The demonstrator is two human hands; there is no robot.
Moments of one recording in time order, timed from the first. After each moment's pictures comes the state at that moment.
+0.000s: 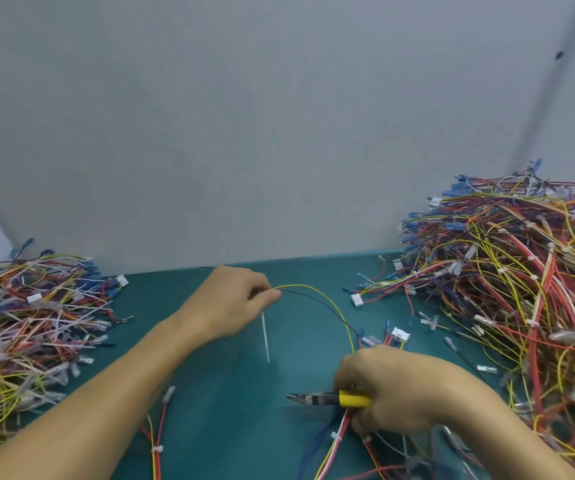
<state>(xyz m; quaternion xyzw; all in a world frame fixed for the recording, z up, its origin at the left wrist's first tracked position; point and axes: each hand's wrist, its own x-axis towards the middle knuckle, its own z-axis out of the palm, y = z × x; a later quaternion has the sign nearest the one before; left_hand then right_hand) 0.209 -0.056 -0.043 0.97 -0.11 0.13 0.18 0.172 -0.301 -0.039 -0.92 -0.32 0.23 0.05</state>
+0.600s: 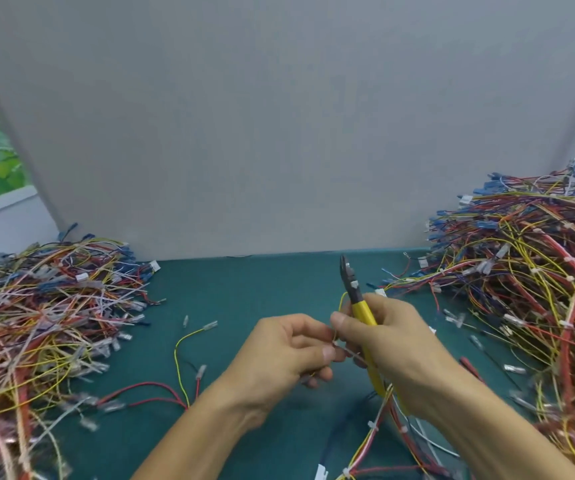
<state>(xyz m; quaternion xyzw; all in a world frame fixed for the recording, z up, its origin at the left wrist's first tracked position) 0.119 -0.112 -0.060 0.70 0.04 -0.06 0.71 0.160 -0.263 -0.045 -0.75 -0.10 0.09 0.64</state>
